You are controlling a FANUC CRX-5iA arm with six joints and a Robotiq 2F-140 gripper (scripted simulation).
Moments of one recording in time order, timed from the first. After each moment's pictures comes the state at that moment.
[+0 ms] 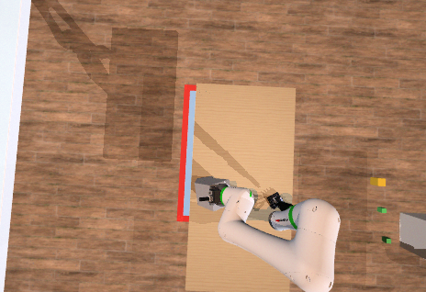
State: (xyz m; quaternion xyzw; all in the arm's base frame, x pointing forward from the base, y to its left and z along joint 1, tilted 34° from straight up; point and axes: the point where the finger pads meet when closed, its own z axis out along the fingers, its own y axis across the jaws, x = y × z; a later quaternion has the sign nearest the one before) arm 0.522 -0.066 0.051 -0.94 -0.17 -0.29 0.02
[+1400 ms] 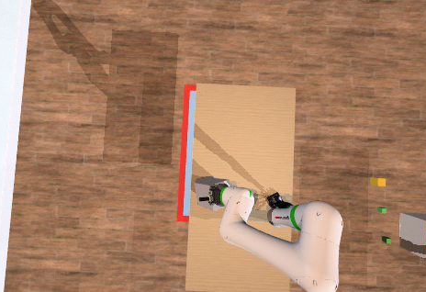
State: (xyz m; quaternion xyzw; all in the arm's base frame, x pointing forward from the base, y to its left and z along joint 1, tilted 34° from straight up) arm 0.534 -0.063 0.035 -0.94 -0.17 -0.29 0.02
